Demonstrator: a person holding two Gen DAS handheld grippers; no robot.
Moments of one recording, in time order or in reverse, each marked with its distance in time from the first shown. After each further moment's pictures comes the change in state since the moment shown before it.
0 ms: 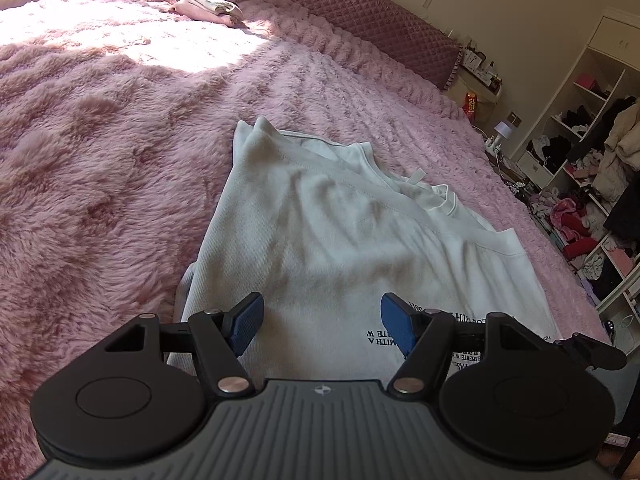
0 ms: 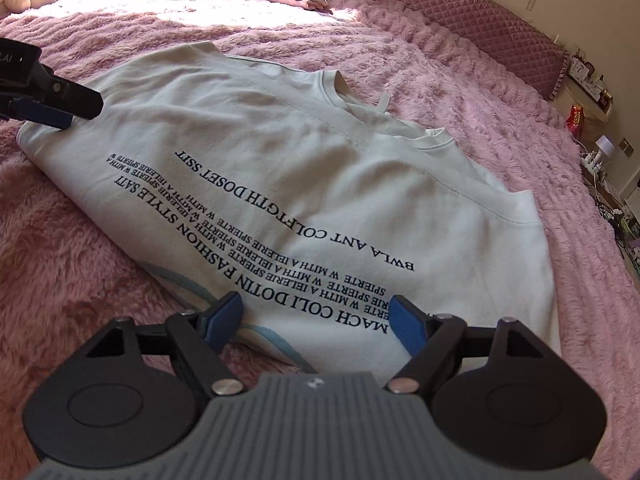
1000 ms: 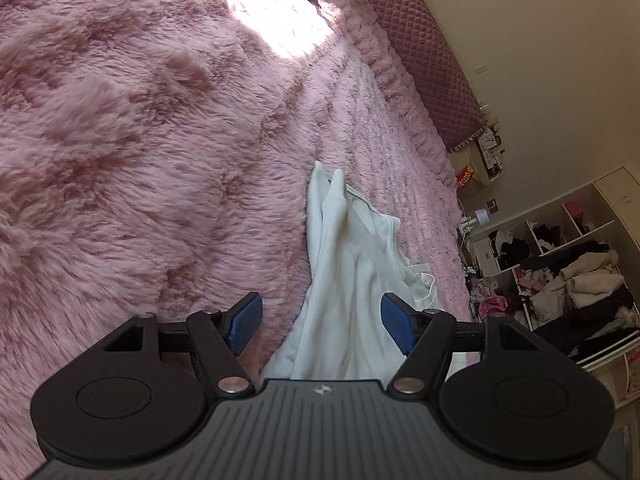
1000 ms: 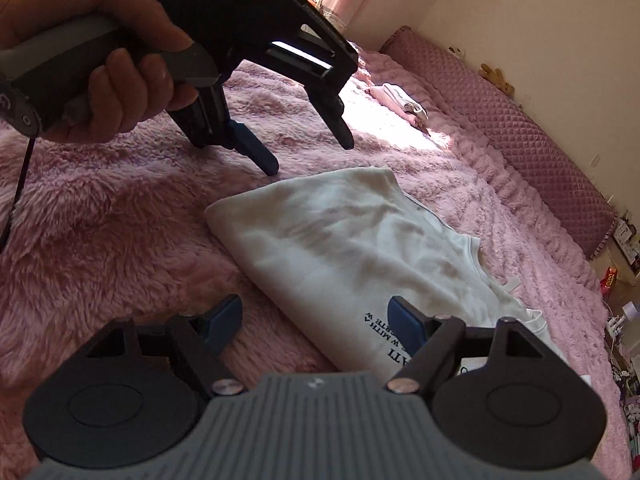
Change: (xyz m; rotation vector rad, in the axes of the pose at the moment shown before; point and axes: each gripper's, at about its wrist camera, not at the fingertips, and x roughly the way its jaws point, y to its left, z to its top) left arm 0.025 0.124 0.064 -0.461 0.046 -0.226; right arm -0.022 0.179 0.042 -0.347 -0.291 0.049
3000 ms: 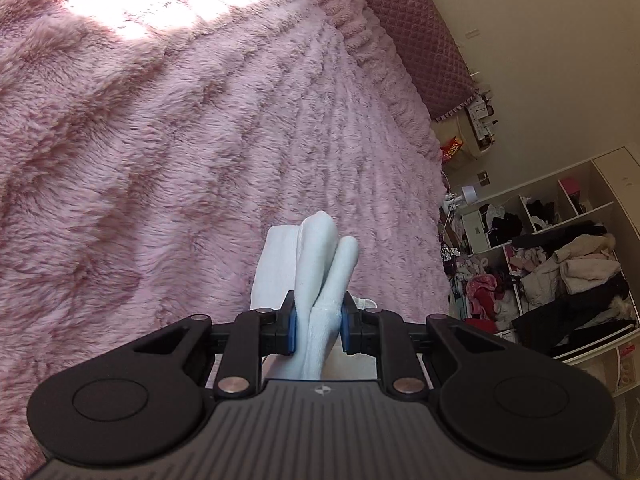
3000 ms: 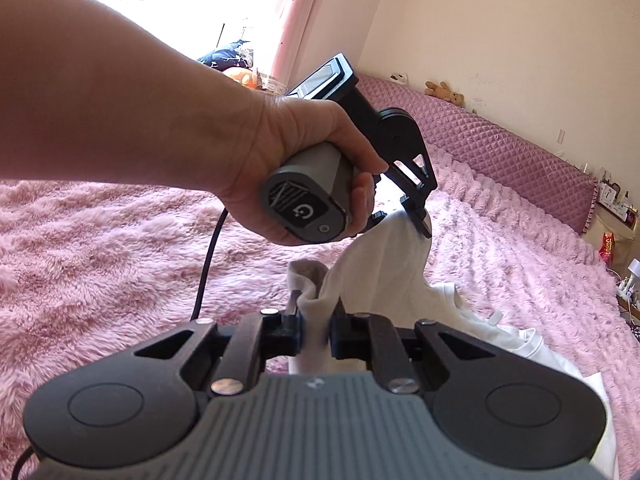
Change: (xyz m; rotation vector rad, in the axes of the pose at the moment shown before) left arm 0.127 -0.124 0.066 0.024 0.127 -0.026; right arm -0.023 -0.056 0.044 0.291 -0.177 -0.028
